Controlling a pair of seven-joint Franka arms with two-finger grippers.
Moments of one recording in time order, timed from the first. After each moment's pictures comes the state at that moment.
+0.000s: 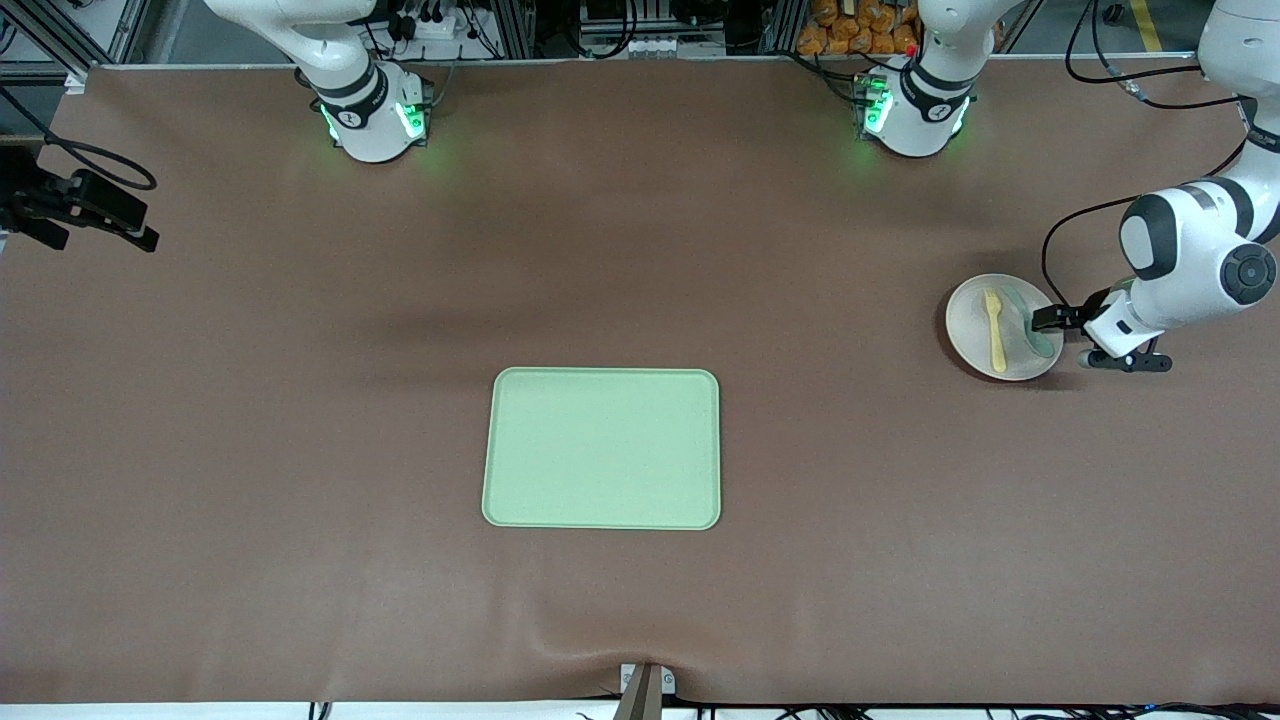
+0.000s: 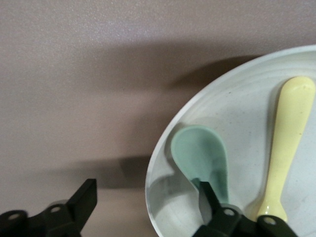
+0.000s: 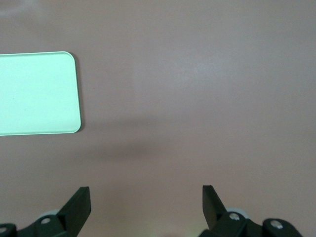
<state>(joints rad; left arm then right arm) 0.58 0.36 -0.21 -2.28 0.21 2.44 0.28 0.01 -0.02 -0.01 -1.49 0.03 1.45 0.05</state>
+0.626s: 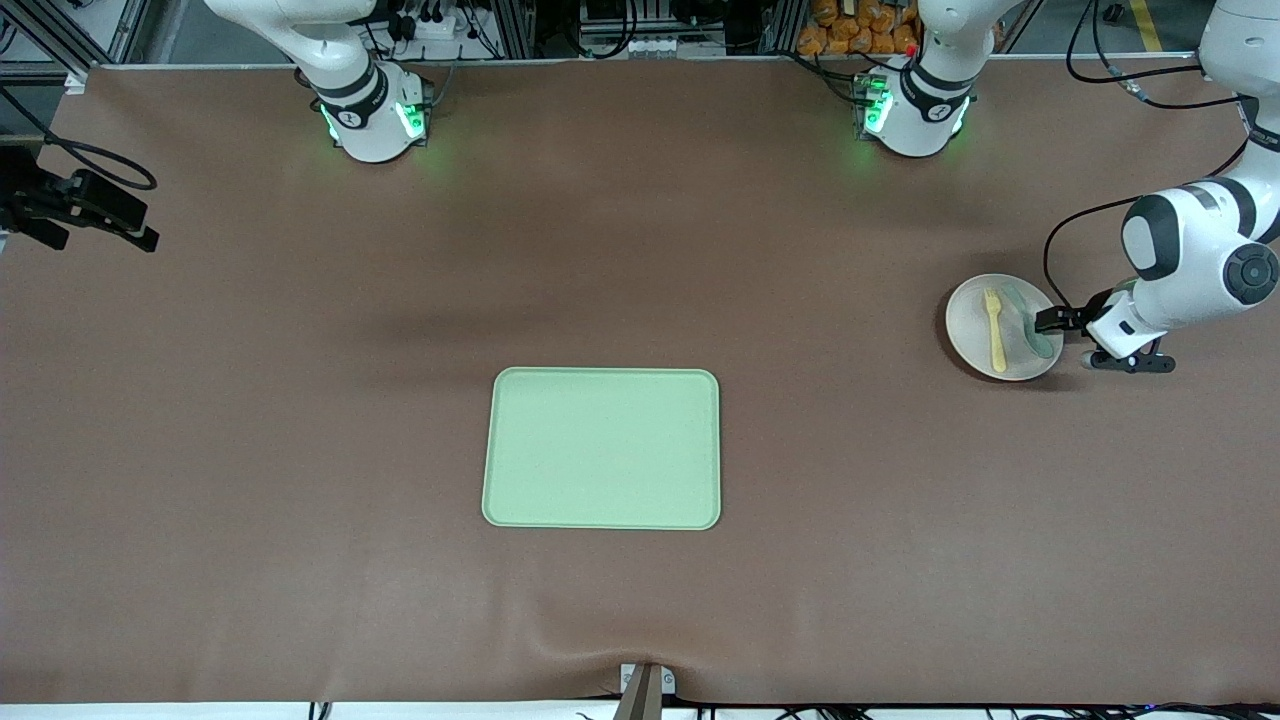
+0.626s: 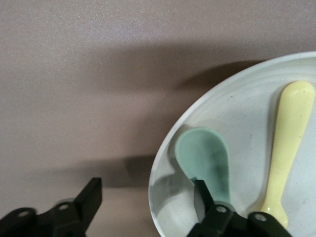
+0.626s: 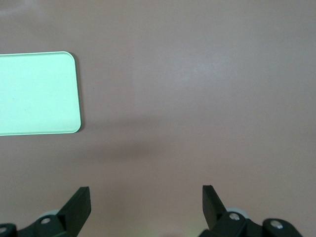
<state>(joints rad) 0.58 0.36 -0.21 -2.28 0.21 2.44 0.28 0.01 -0.02 -0.01 -1.49 0.03 1.45 0.05</state>
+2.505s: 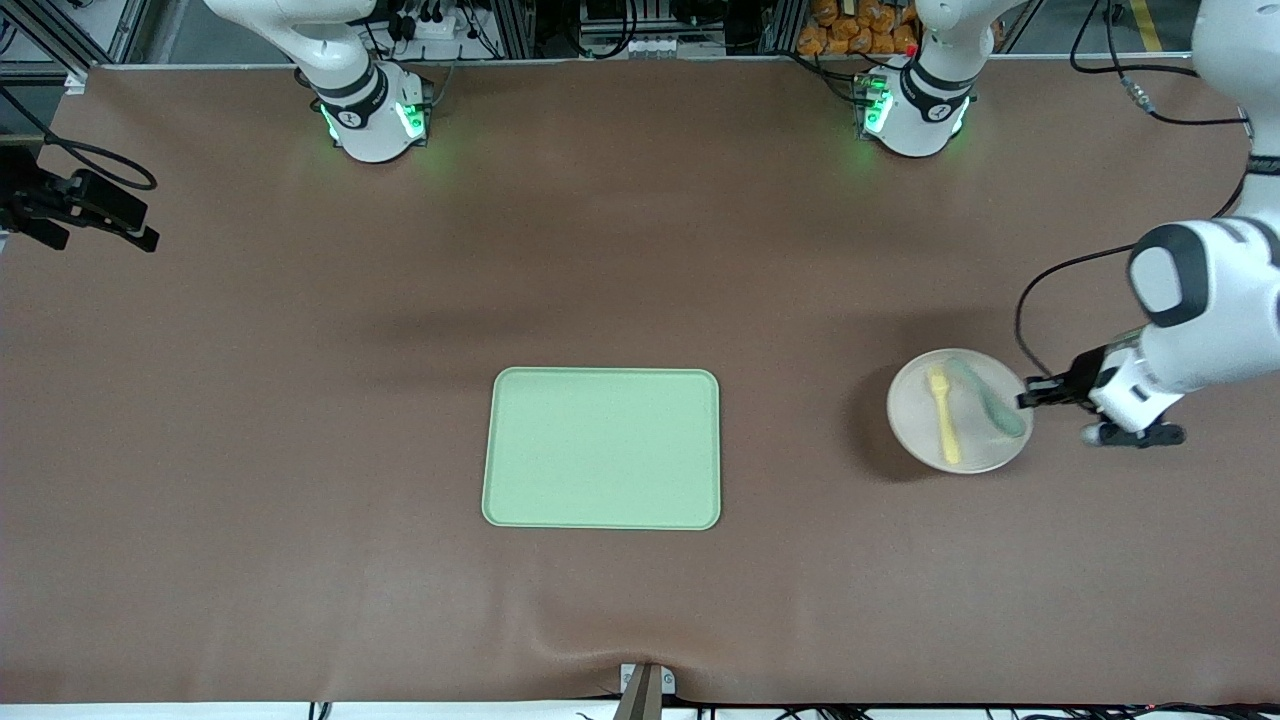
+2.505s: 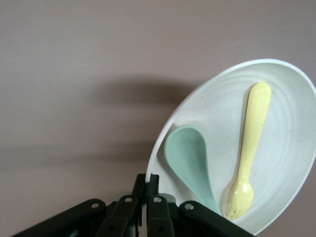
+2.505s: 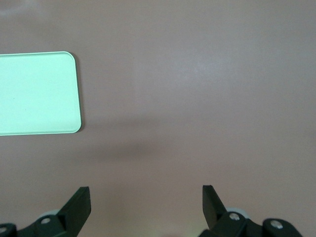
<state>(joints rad) 0.42 0.40 -0.41 -1.90 -0.07 2.23 0.04 0.01 -0.02 -0.01 -1.49 0.03 1.45 0.05</state>
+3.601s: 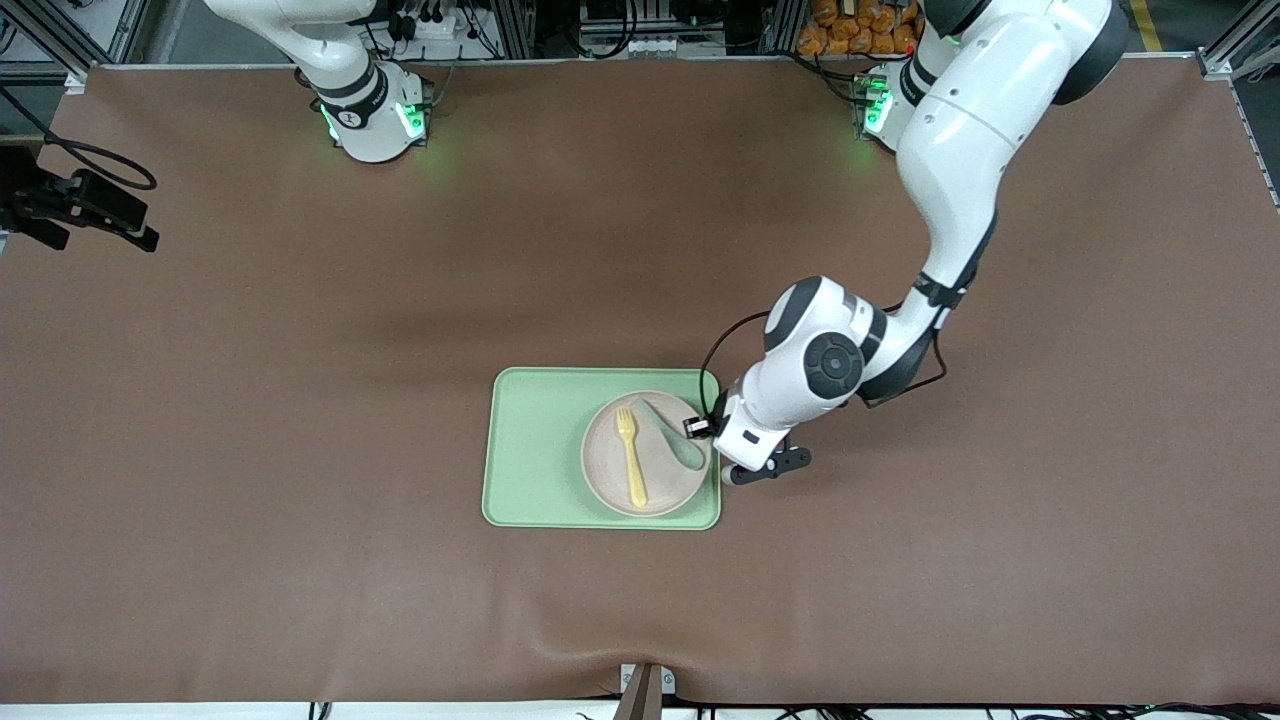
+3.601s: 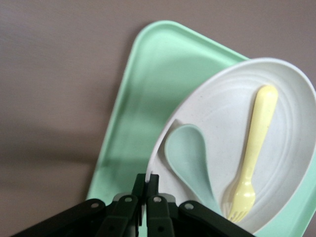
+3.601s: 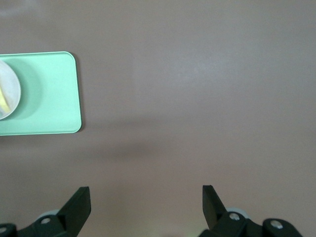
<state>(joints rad) -0.29 0.84 -0.35 -1.45 -0.07 2.45 -0.78 0.01 -0.02 -0.01 -1.49 0.03 1.45 0.05</state>
